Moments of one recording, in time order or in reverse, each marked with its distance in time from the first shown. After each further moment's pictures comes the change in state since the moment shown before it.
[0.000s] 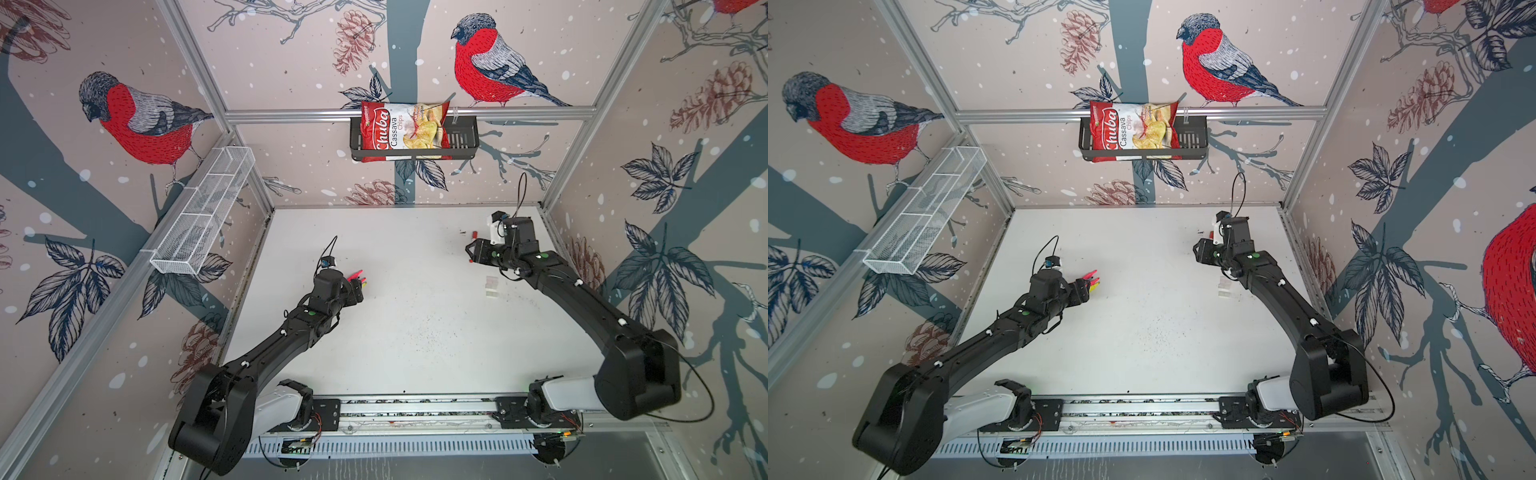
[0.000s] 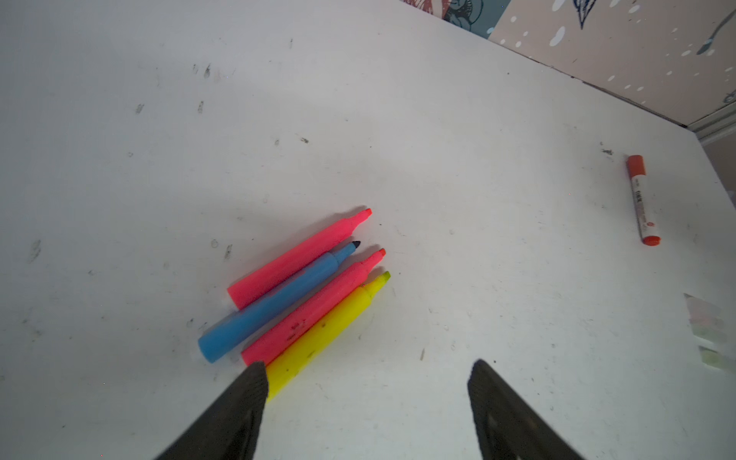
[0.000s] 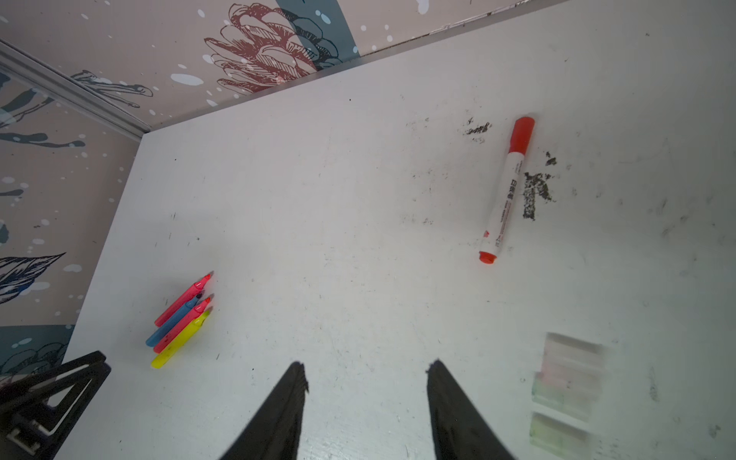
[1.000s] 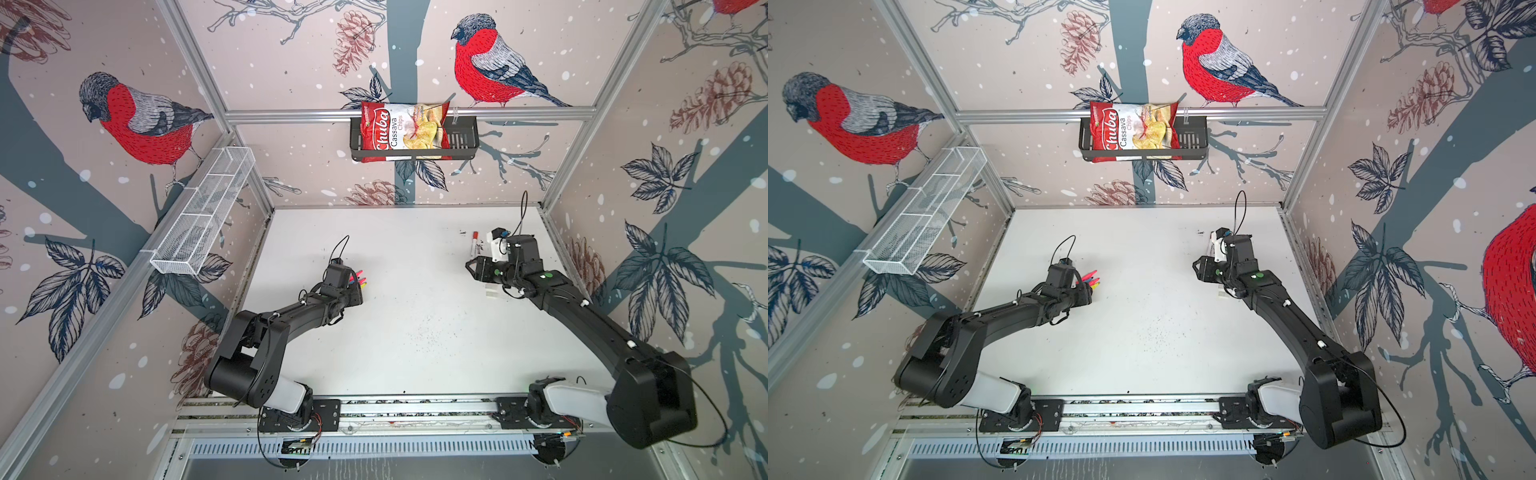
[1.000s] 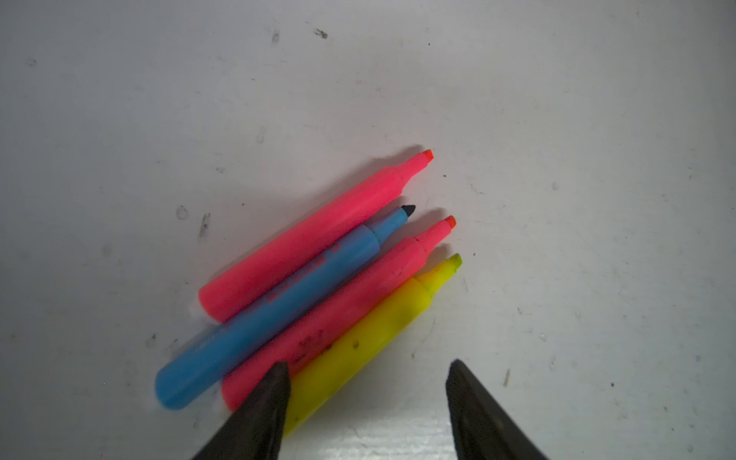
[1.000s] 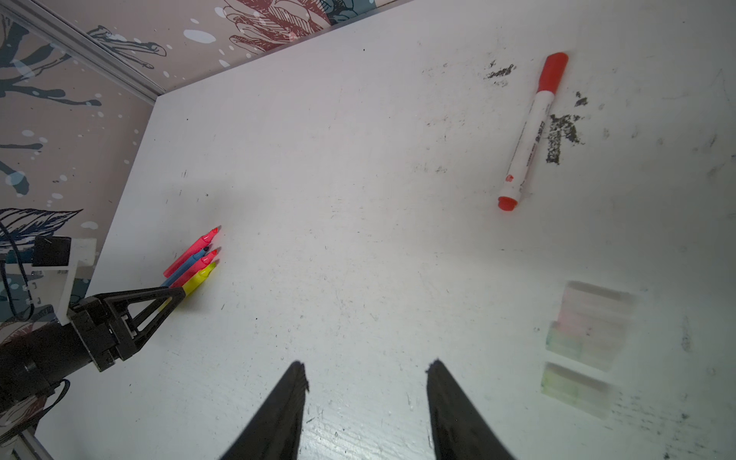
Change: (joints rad) left arm 0.019 0.304 0.107 -0.018 0.039 0.054; right arm 0.006 -0.127 -0.161 0.037 -0.048 -0.014
